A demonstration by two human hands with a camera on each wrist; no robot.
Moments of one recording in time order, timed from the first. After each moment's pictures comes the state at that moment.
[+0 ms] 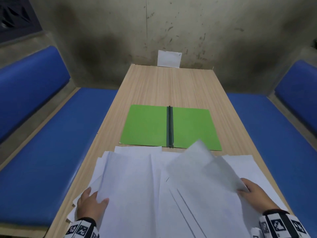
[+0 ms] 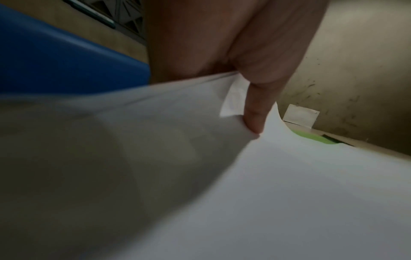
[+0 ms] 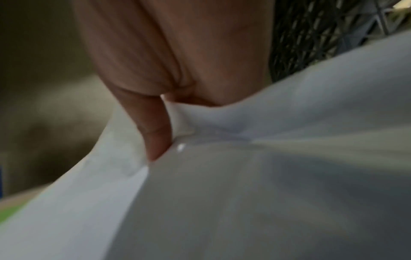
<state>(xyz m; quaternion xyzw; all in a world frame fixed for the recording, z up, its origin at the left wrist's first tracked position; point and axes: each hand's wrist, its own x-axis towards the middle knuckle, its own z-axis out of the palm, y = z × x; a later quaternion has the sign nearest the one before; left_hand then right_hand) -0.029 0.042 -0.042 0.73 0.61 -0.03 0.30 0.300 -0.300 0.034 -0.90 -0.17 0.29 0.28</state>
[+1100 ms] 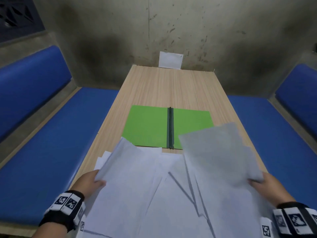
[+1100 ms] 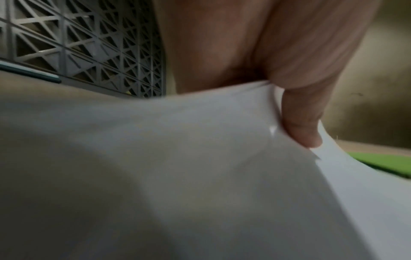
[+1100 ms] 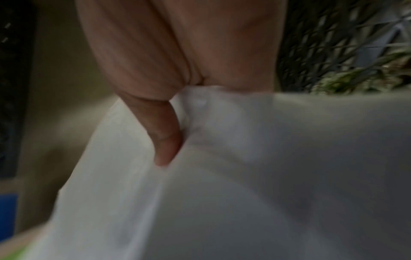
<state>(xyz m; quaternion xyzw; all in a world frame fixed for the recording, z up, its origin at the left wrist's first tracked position) -0.012 0.090 0.016 0.80 0.47 -0.01 0.37 0.319 -0.299 0.075 -0.93 -0.15 0.19 0.28</state>
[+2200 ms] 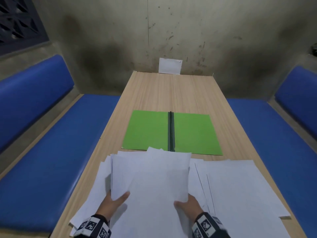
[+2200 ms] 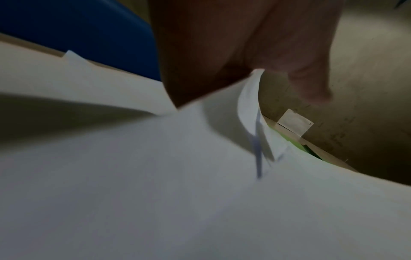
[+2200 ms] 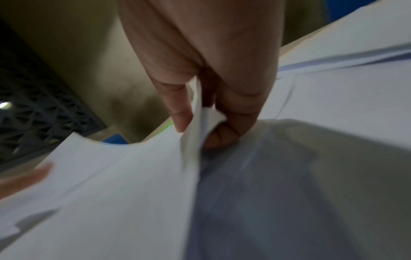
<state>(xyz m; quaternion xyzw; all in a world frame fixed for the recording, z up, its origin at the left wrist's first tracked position) 0.004 0.024 -0.030 0.58 0.51 0.07 0.63 0.192 -0.171 -0.035 -0.82 -0.11 0.43 0.37</state>
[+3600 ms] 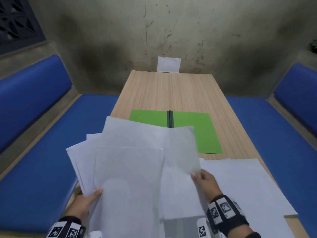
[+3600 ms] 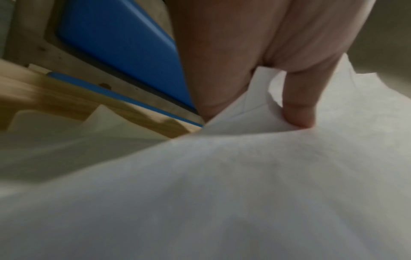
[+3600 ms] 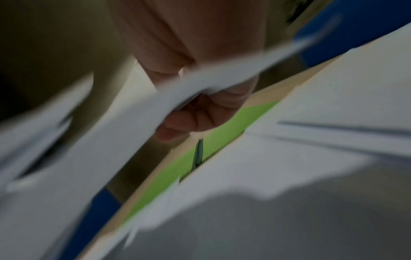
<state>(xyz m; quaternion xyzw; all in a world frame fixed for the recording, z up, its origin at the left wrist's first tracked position) -0.035 0.059 0.001 0.51 0.51 0.22 0.66 0.238 -0.178 0.015 -0.73 -0.09 0.30 0.61</state>
